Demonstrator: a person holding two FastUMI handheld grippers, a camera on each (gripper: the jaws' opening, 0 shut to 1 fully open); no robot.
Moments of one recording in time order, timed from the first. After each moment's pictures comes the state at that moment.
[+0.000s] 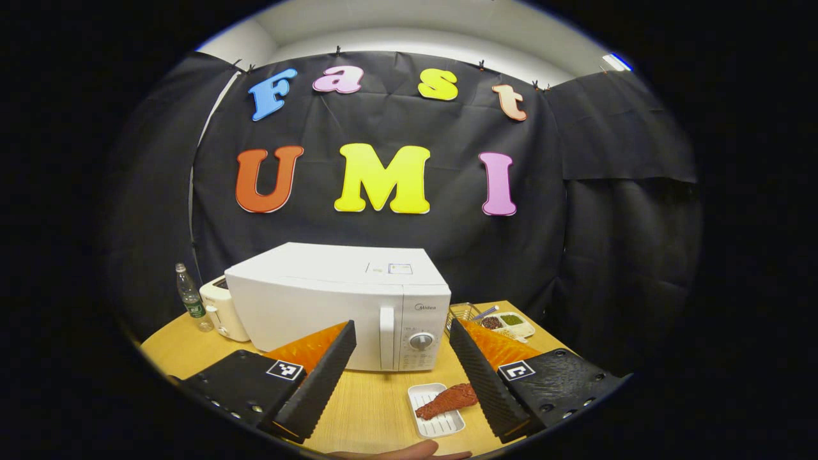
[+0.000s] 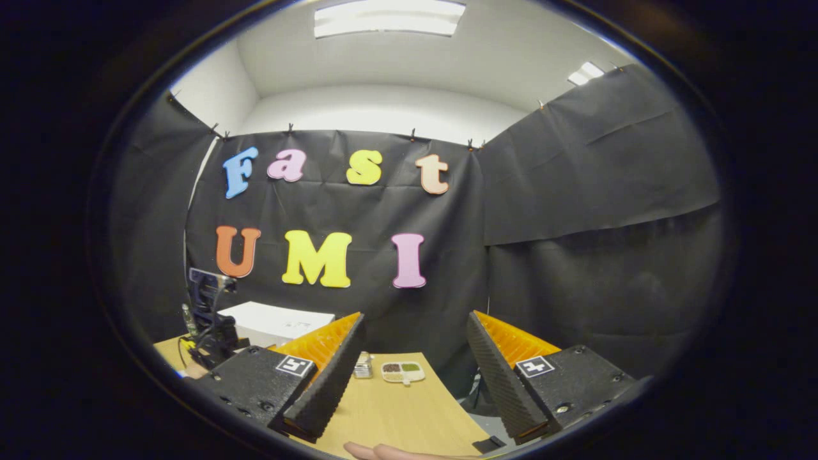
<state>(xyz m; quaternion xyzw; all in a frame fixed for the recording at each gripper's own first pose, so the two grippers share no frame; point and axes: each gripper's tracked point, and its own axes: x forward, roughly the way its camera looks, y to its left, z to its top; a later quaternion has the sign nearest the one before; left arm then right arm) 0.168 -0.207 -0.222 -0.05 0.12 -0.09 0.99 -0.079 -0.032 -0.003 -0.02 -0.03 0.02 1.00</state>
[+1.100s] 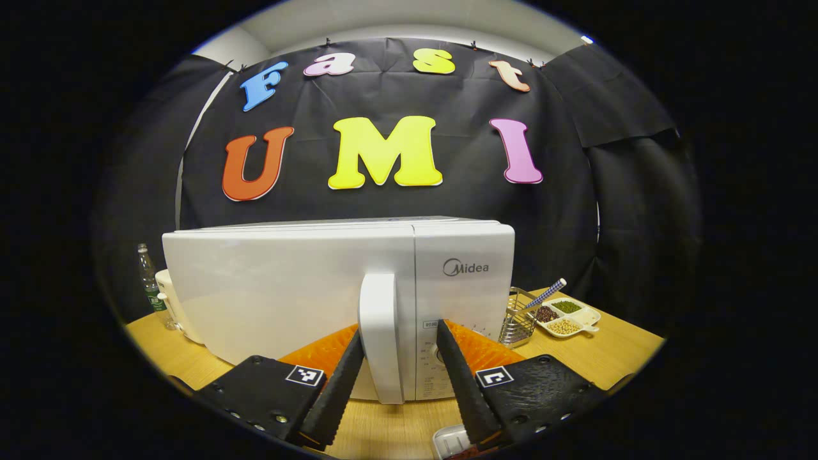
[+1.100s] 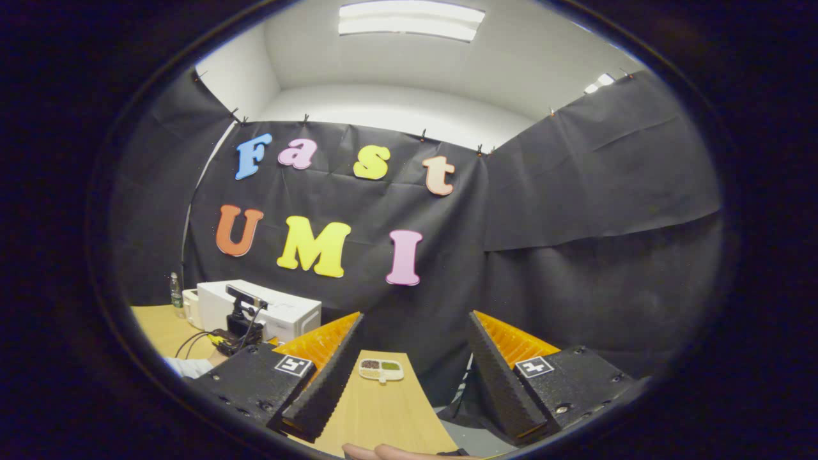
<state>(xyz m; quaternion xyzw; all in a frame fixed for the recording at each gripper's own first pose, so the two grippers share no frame) 0.283 -0.225 -0.332 0.00 0.08 -0.05 1.00 -0.060 -0.070 -0.050 -0.06 -0.04 0.04 1.00</state>
